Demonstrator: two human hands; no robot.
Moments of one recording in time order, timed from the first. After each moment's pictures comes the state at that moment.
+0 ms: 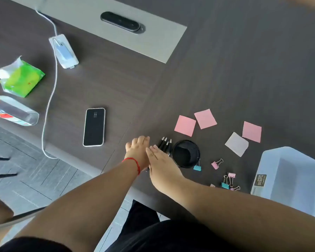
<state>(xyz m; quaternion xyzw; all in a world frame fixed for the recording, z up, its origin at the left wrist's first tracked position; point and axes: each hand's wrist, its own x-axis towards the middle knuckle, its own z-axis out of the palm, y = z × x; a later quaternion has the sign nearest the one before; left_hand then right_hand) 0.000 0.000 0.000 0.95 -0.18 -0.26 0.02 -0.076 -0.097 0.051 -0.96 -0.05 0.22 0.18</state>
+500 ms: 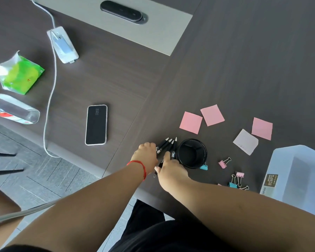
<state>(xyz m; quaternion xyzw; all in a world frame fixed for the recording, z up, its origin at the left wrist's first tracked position) -0.005 -0.007 -0.009 0.93 -0.18 -0.31 0.00 -0.070 -0.094 0.019 -0.90 0.19 0.36 0.12</state>
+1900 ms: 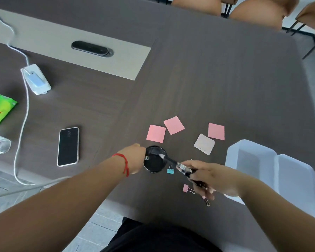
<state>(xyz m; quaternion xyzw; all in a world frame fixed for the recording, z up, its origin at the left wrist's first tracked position) -0.008 -0.073 0.106 0.89 -0.32 -0.32 -0.04 -0.160 -0.277 0.187 -0.71 0.16 0.39 0.57</state>
